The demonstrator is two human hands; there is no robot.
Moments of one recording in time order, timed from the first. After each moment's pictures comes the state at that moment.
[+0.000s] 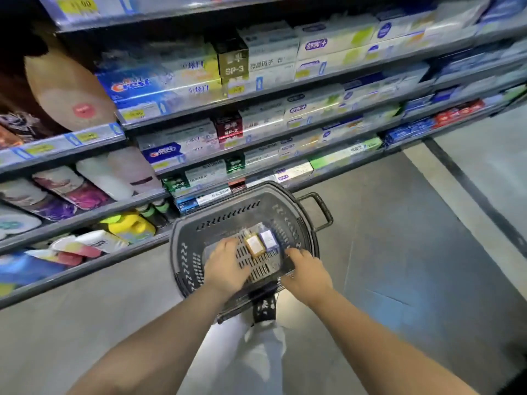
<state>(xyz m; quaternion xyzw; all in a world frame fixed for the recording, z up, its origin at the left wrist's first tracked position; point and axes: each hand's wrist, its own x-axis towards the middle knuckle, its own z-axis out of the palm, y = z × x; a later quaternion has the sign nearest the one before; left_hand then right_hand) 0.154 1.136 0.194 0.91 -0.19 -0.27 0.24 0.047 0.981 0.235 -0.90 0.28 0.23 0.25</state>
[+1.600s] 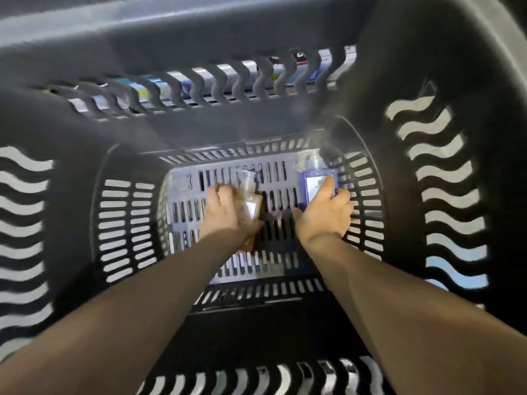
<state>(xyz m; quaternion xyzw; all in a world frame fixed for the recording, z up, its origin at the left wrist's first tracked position) 0.235 1.061 -0.352 0.93 0.05 -0.28 0.22 0.213 0.900 -0.341 -0.89 0.34 0.24 0.17</state>
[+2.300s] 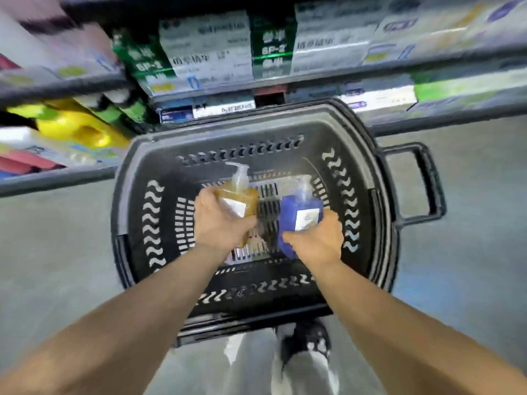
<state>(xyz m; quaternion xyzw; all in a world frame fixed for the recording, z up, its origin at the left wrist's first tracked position) 0.220 1.085 -0.100 0.91 0.13 -0.16 0.36 0.155 0.925 -0.091 -0.77 0.46 0.16 0.40</state>
